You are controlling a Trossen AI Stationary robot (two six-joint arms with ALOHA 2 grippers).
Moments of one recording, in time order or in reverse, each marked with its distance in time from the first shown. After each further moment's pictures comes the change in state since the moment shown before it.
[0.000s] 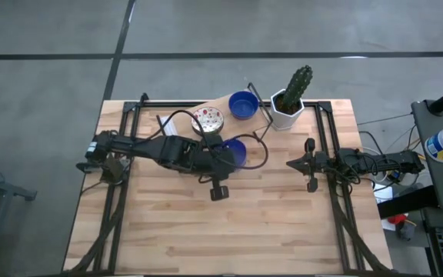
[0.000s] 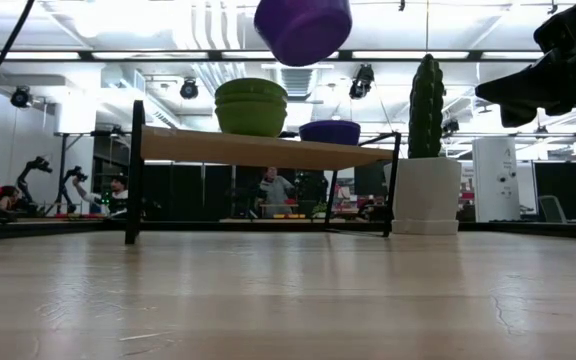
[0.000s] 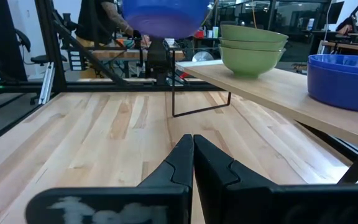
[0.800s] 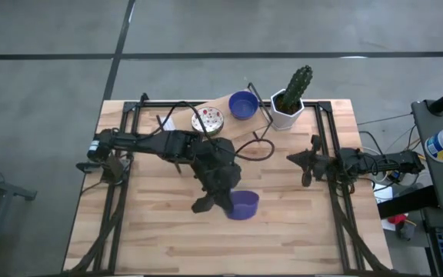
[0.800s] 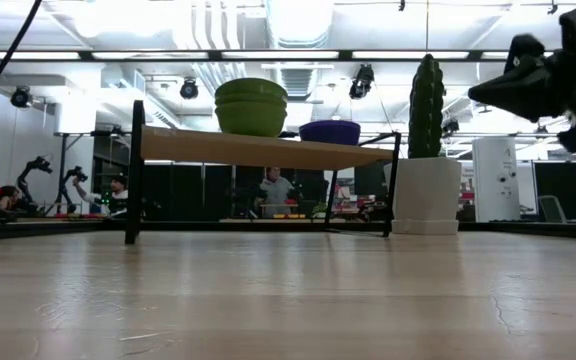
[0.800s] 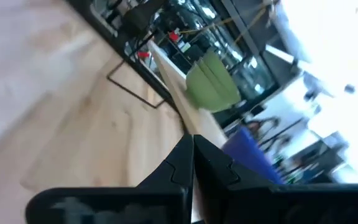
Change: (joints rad) left arm 0.058 0.011 -0.008 0.211 0.892 0.076; right arm -0.003 -0.001 0.000 0.017 0.112 -0.849
